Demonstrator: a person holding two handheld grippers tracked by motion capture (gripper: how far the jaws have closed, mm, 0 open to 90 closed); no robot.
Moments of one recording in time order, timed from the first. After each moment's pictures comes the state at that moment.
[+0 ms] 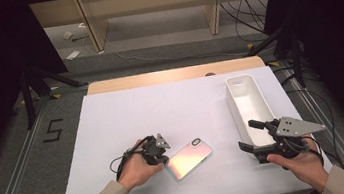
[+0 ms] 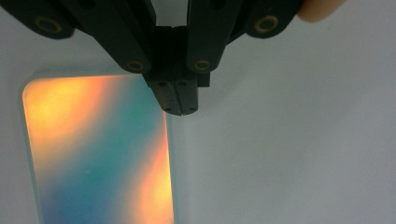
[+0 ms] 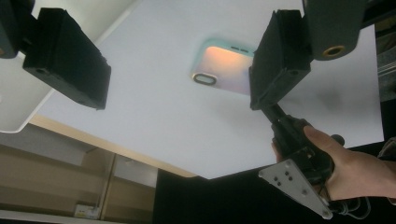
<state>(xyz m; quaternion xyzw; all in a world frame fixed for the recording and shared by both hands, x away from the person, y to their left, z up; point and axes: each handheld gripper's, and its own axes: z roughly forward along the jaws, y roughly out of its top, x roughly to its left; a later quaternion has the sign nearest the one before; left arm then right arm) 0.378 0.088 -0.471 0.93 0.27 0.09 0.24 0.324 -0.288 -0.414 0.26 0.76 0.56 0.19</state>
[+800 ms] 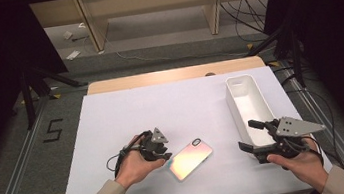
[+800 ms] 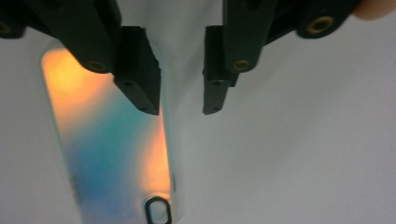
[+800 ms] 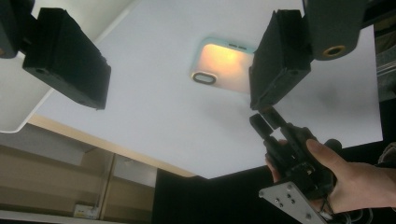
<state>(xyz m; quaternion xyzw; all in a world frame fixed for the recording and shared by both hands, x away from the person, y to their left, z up) 0.382 0.088 -0.453 0.91 0.27 0.09 0.31 0.324 -0.288 -0.414 0.26 0.76 0.56 0.19</state>
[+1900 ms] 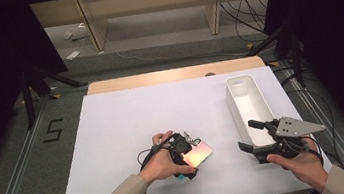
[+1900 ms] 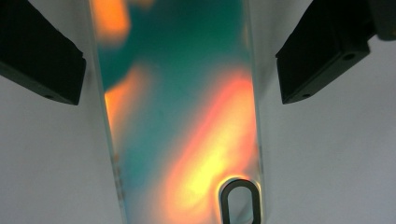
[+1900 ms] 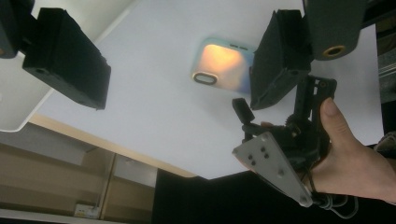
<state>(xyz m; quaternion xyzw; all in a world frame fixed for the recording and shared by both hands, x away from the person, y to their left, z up) 0.382 0.015 -0.472 0.94 0.25 0.05 0.21 0.323 -0.288 -0.414 0.26 0.76 0.56 0.19</state>
